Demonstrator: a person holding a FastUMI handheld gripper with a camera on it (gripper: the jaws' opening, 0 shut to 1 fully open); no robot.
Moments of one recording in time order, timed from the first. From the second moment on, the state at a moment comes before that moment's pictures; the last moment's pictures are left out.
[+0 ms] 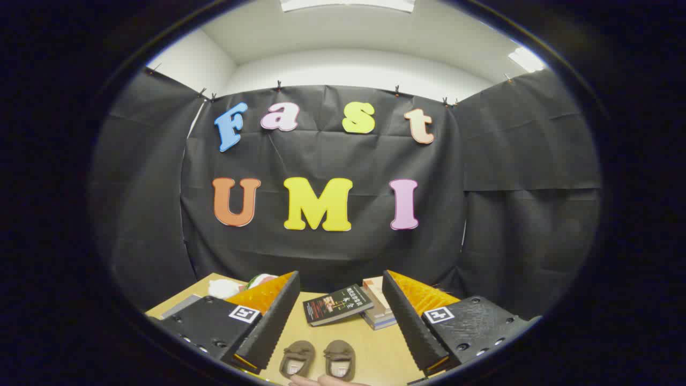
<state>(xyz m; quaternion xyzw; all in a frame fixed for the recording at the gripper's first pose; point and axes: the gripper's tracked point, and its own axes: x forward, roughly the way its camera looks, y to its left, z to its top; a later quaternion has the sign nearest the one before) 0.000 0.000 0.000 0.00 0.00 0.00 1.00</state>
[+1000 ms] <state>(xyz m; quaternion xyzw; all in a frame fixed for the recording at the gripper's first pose) 0.054 0.032 -0.076 0.00 0.08 0.09 0.99</state>
